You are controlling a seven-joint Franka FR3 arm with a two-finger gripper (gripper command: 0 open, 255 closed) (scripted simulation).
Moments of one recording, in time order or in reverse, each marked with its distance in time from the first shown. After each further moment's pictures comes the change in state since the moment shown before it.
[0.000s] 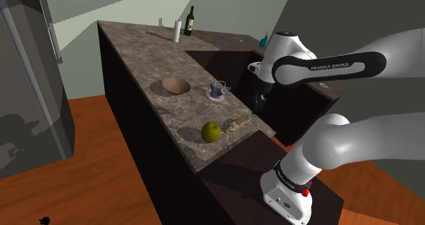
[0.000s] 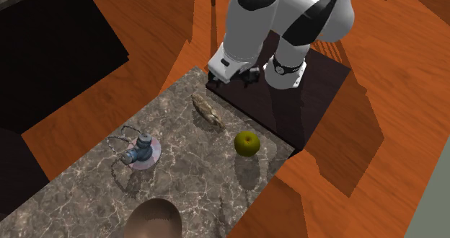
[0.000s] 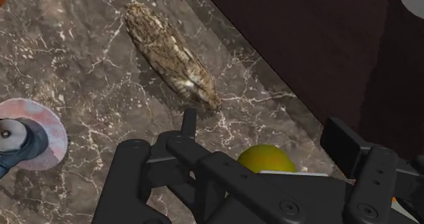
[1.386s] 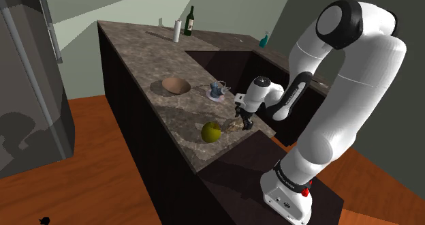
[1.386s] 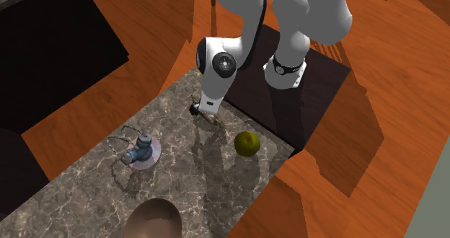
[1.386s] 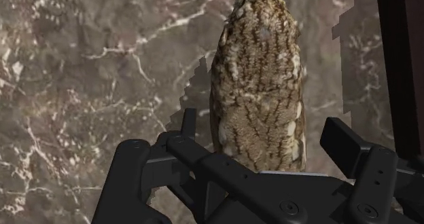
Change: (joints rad) arm -0.189 0.964 -0.194 0.193 -1.055 0.927 0.251
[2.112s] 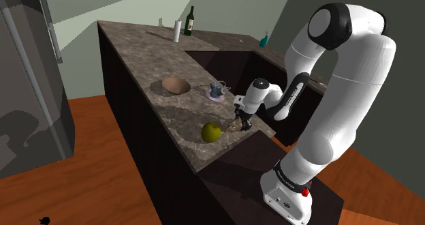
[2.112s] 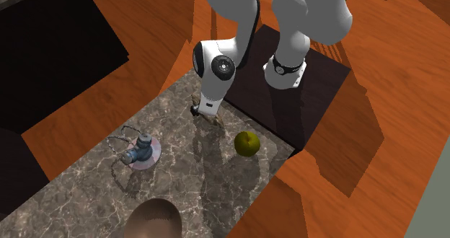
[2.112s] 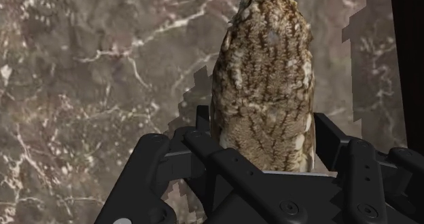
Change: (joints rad) arm 0.014 0.065 -0.020 0.047 -0.108 0.031 0.115
